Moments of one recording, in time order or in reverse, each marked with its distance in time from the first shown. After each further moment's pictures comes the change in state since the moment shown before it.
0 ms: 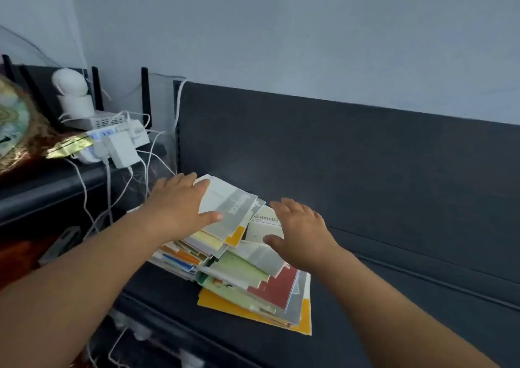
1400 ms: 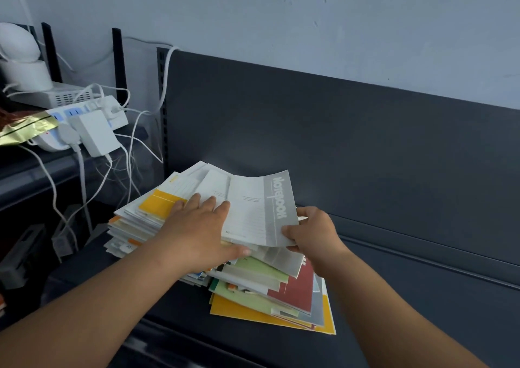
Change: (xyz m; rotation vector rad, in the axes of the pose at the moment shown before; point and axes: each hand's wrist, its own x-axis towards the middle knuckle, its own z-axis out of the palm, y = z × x) left_hand 0.009 0.000 0.049 -0.087 -0.170 0.190; right_hand 0.032 -0.013 0.038 1.120 0.117 0.633
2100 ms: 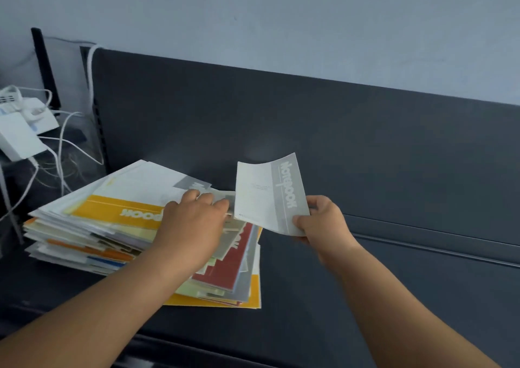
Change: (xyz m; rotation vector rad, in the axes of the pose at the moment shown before) left_hand -0.003 0.121 -0.004 0.045 0.406 0.110; right_hand -0.021 0.039 -0.129 0.150 0.141 -0.080
